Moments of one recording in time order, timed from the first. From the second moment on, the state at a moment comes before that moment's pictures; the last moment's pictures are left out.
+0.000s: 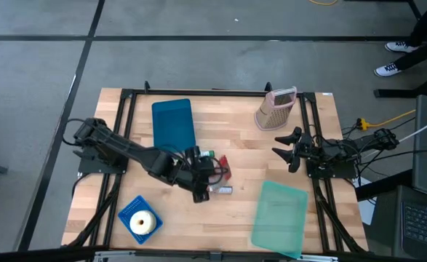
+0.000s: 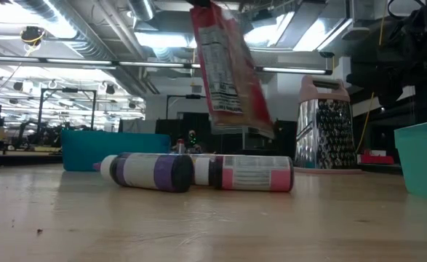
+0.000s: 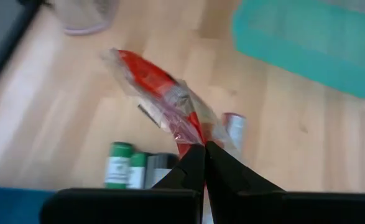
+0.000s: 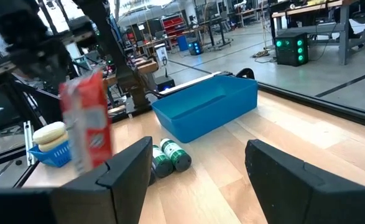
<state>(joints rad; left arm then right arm) -0.39 1.71 1.60 -0.88 -0.49 -0.47 0.33 0.07 0.04 0.00 0.56 0.31</state>
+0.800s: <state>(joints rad) -0.28 1.38 1.58 -1.38 -0.77 -0.63 0.33 0.07 0.04 0.00 0.56 0.31</state>
